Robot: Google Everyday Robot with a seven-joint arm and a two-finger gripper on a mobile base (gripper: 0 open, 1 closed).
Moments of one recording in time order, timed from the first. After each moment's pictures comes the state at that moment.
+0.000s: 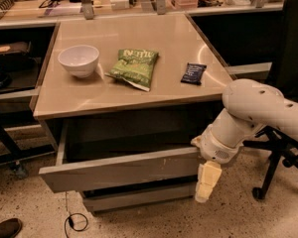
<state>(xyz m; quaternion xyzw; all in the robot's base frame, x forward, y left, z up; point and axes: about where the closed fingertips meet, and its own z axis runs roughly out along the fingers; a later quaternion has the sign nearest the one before) 0.441 -0.137 0.668 -0.64 0.75 0.18 0.07</state>
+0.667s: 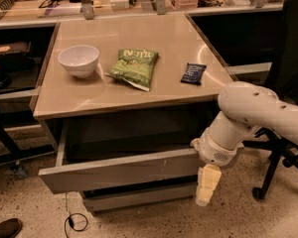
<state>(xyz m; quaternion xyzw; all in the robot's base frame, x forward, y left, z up) 0.433 -0.140 0.659 -0.64 0.74 0.18 0.05</state>
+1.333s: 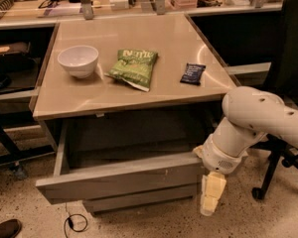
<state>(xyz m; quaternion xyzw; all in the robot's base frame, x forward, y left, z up) 0.411 -0.142 0.660 -0.65 0.74 0.19 0.04</state>
